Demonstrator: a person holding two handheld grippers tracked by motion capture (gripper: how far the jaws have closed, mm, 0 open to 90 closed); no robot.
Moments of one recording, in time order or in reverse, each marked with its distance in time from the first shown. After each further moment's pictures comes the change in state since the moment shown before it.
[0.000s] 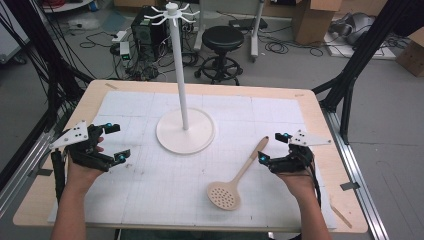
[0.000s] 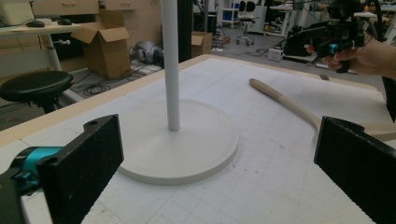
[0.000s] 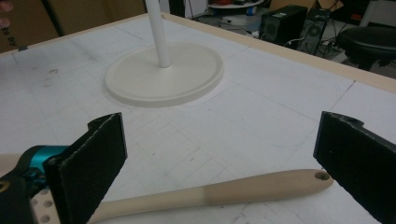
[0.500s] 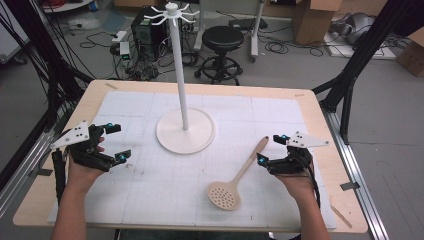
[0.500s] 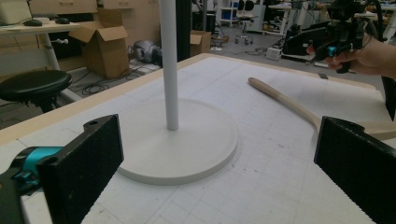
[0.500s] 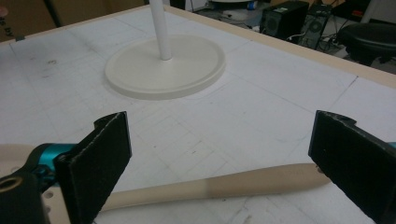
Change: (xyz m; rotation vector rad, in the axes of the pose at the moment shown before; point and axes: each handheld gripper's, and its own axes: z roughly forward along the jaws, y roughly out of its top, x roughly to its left) left arm 0.000 -0.001 0.002 0.003 -0.008 0.002; right arm 0.004 -0.002 0.002 0.028 -0.002 -0.023
